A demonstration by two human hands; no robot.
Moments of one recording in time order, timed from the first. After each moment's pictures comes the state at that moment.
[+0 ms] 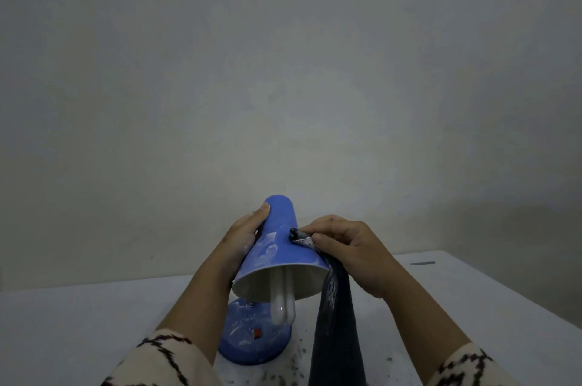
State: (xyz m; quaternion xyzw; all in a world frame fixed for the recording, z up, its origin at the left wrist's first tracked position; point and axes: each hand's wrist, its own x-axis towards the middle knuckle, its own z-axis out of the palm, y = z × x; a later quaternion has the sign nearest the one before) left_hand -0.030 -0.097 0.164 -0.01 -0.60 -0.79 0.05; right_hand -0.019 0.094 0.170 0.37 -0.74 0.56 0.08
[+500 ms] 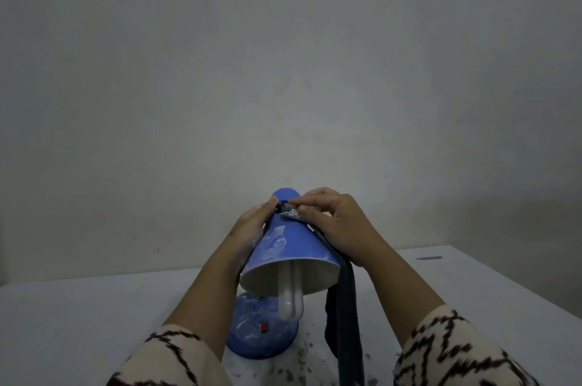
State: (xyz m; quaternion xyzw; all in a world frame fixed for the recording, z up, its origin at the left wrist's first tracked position) left_hand -0.044 -0.098 0.161 -0.07 -0.61 -0.78 0.07; right_hand -0.036 0.062 0.189 0.34 -0.77 0.53 0.13
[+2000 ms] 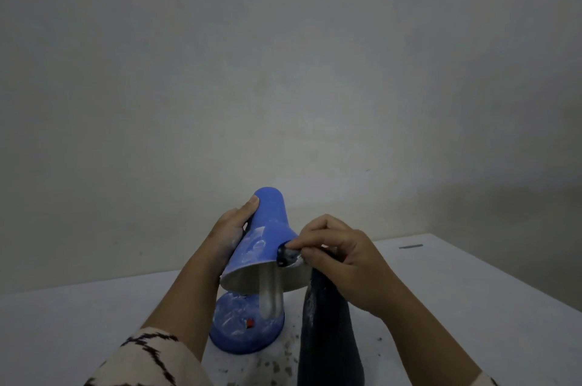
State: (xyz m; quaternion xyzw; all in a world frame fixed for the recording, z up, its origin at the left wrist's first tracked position) left_hand -0.047 -0.103 0.153 -0.05 -0.64 -0.76 0.08; right_hand 0.018 0.100 0.156 0.41 -0.73 0.52 0.15
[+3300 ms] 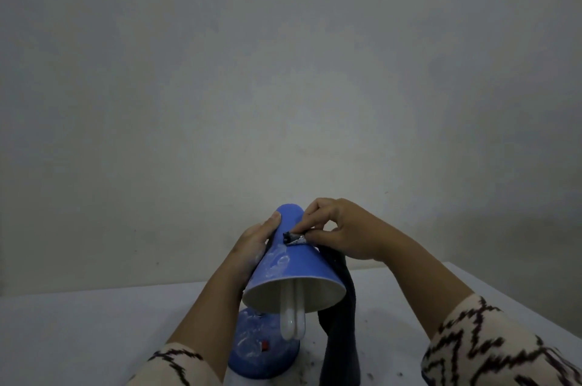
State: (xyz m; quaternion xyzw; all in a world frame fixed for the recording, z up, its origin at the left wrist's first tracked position) left_hand -0.044 -0.104 0.156 -0.08 -0.59 -0.80 0.06; right_hand -0.030 0.073 0.224 0.44 -0.85 0.26 0.10
